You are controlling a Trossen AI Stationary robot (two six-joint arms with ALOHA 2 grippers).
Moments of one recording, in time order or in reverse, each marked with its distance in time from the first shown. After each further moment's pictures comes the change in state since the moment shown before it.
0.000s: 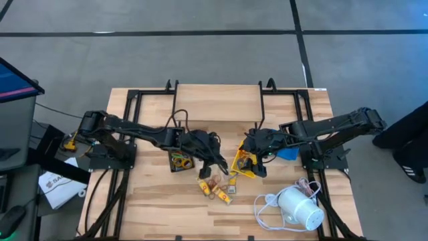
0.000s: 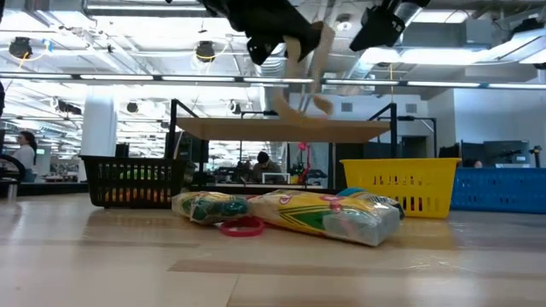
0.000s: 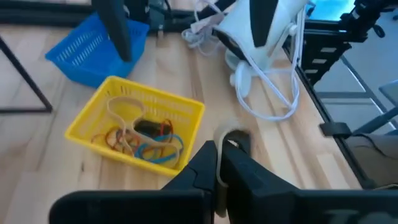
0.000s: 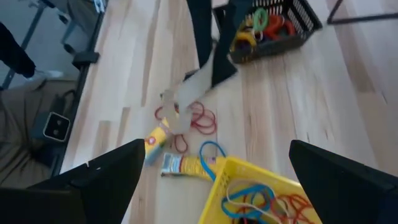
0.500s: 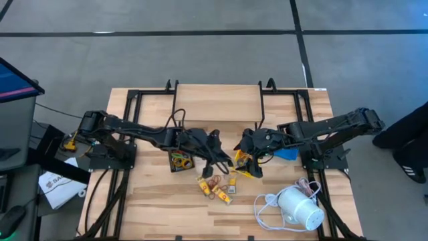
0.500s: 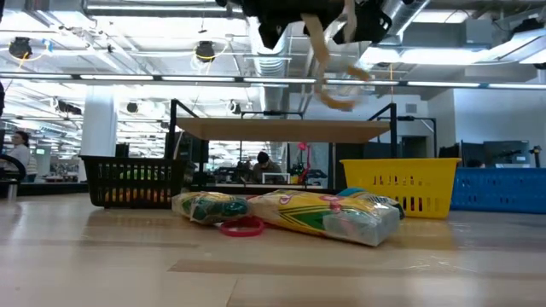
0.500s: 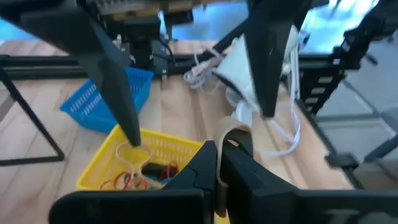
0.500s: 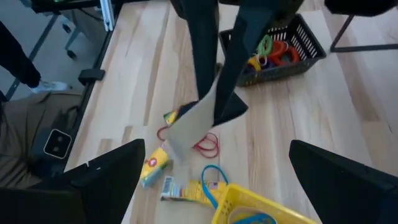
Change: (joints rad) left arm -0.006 -0.003 0.000 0.145 -0.027 0.042; right arm -0.001 0.027 -0.001 0.104 -0.003 -0.034
